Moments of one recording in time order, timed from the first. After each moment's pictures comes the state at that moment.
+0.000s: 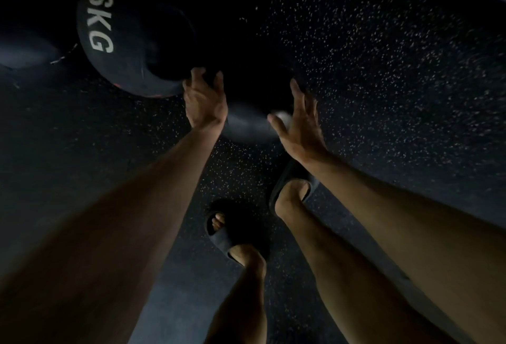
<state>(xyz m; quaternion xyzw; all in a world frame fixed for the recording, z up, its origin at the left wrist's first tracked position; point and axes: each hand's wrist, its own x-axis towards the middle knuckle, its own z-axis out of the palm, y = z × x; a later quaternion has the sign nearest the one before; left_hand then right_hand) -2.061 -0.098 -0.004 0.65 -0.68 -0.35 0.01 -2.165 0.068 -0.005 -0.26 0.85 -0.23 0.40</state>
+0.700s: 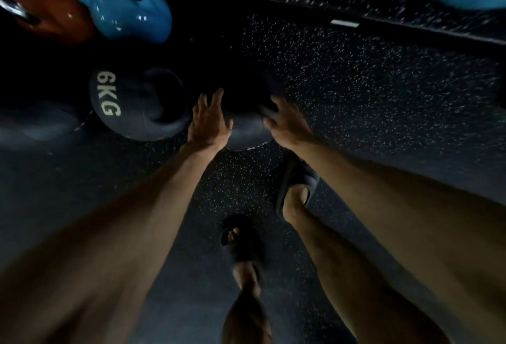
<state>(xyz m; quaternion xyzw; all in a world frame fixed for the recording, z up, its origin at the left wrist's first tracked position) -2.091 -0.108 0.053 0.41 -0.84 -0.26 -0.23 -2.207 0.034 0.044 -0.16 0.84 -0.22 0.46</state>
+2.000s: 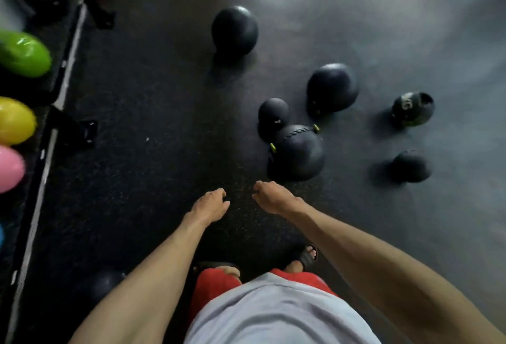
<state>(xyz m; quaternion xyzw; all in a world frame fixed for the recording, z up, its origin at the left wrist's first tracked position) -1.781 0.374 0.552 -0.48 -0.76 0.04 -0.43 -1.603 0.464 0.559 0.46 0.80 -0.32 0.21</state>
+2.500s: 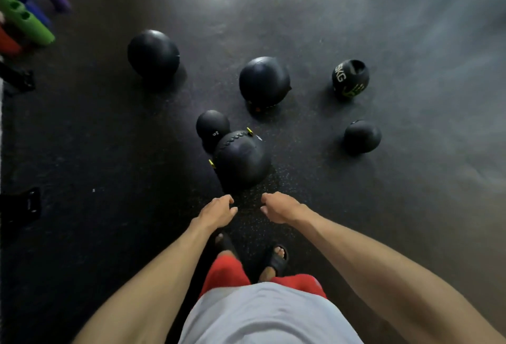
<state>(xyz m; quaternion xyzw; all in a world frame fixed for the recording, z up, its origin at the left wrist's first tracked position) -1.491 0.539 0.556 -0.57 -0.71 0.11 -0.40 -1.293 0.569 0.556 0.52 0.75 -0.34 0.21</state>
